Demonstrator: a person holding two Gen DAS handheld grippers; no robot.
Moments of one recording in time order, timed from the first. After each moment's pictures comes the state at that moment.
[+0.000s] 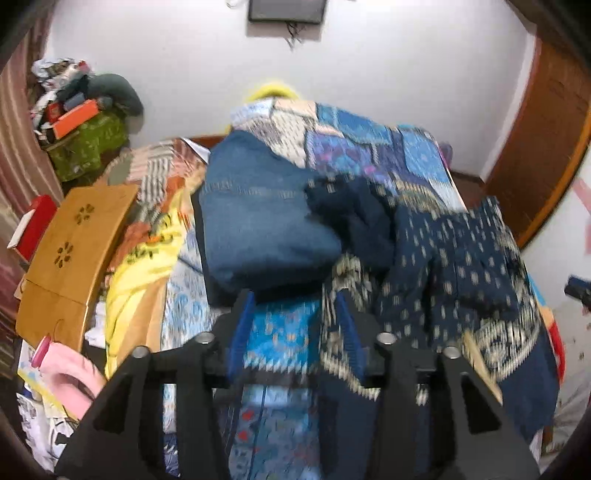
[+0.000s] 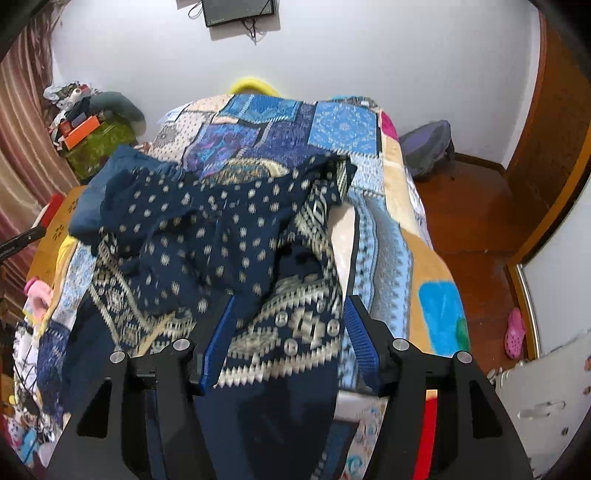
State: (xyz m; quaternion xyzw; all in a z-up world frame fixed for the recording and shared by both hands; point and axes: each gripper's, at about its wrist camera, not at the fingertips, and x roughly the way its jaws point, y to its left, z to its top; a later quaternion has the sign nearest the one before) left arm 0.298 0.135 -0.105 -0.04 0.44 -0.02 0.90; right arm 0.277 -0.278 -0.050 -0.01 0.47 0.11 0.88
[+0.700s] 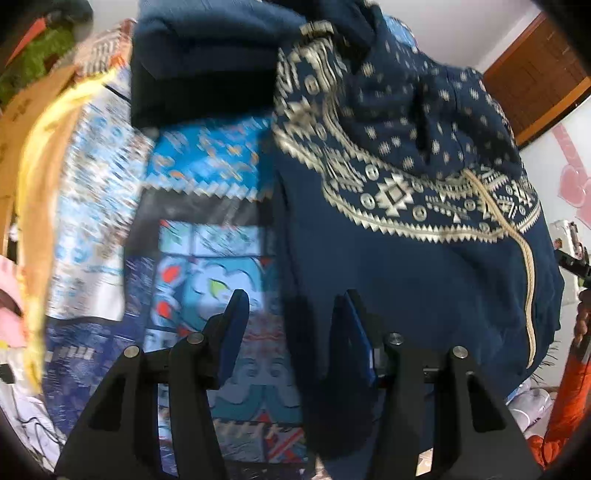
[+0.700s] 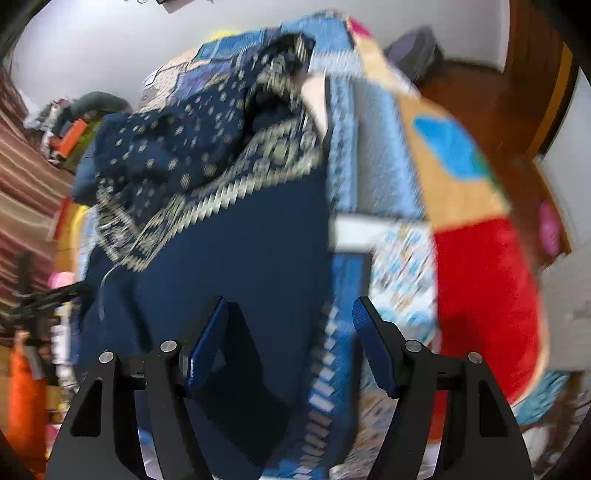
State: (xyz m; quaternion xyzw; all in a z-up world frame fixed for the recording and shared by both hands) left arm 0.243 0.108 -0.242 -0.08 0.60 -0.11 0.78; right arm 0.209 -0.319 -0.133 0.14 0.56 0.13 0.80
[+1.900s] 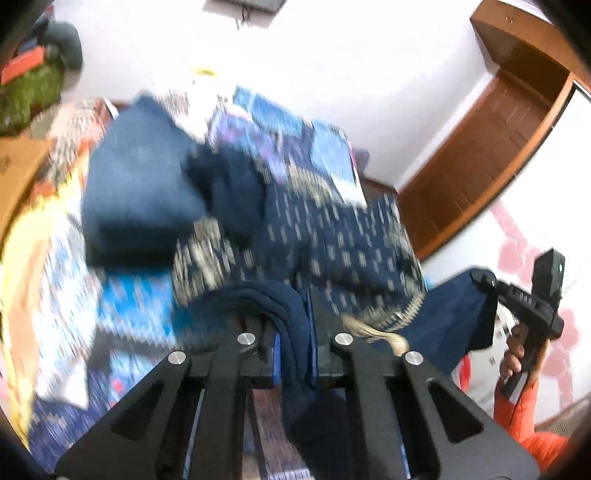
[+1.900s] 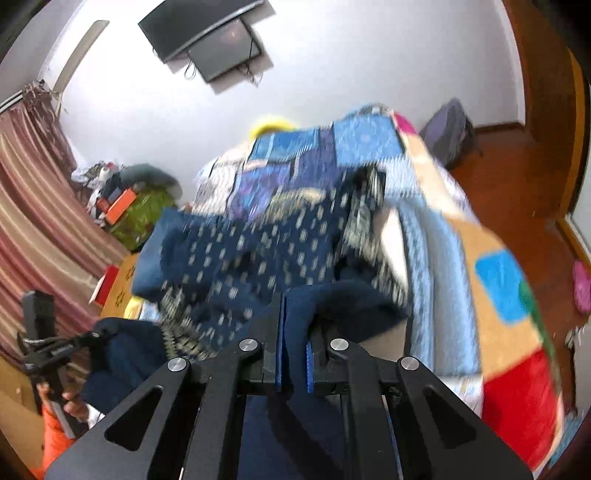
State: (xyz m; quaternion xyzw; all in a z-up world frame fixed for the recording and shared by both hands) left arm 0.295 0.082 -0.103 -0.17 0.41 -0.16 0.88; right arm 0.280 -0.286 -0.038 0.17 0.38 0.14 0.90
